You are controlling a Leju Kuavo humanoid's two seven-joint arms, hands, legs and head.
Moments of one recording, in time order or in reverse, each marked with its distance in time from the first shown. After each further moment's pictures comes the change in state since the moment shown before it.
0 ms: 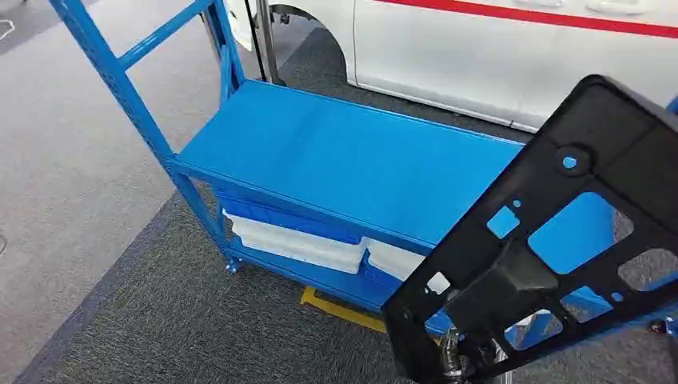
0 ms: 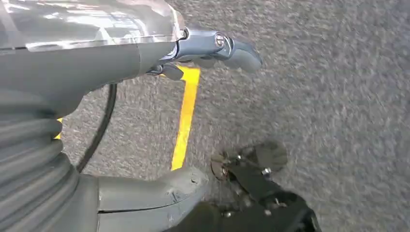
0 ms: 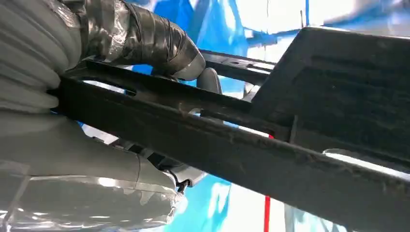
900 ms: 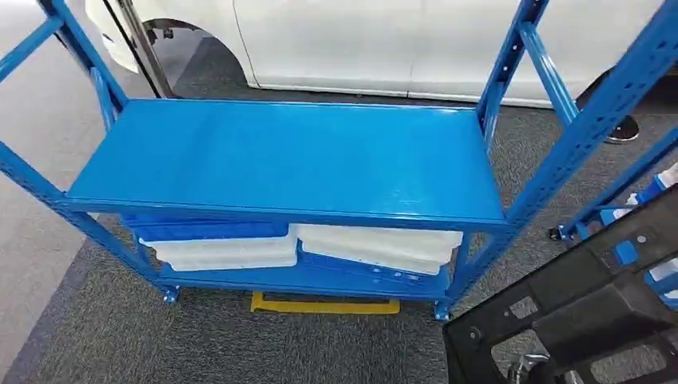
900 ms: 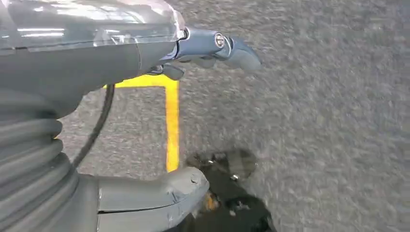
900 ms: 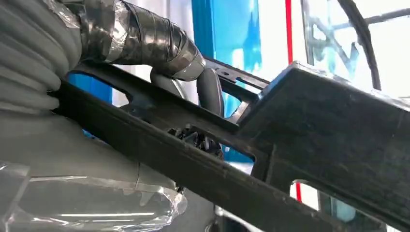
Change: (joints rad) left arm -0.002 -0.002 0.078 -0.002 0.038 0.018 -0.024; right arm 0.074 0.072 -0.267 -0.002 -0.107 -0.003 -0.056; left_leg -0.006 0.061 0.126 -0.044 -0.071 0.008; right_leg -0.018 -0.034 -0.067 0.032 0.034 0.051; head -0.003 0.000
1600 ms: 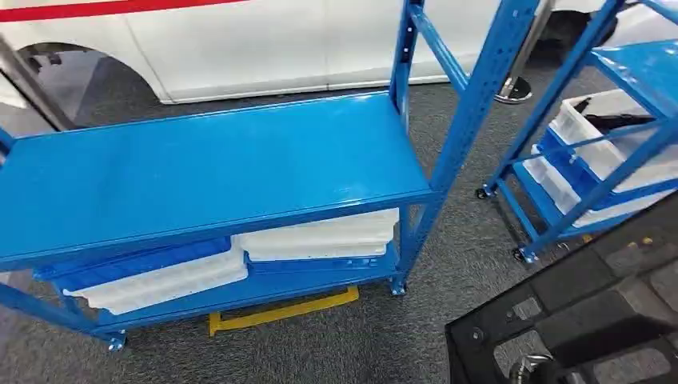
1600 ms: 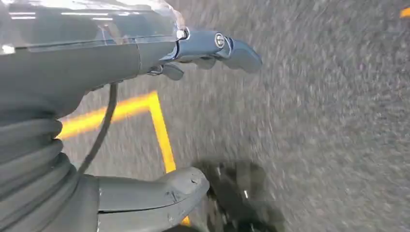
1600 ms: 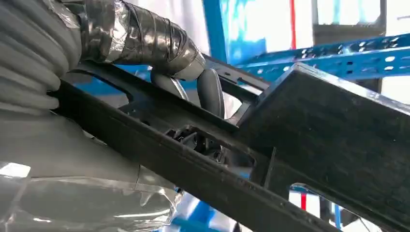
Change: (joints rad) left arm 0.006 -0.007 0.003 0.000 -0.040 0.019 0.007; right arm 0.007 0.005 -0.003 -0.008 0.043 -0.049 0.000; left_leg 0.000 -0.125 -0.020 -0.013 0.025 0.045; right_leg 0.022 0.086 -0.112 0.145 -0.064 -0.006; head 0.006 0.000
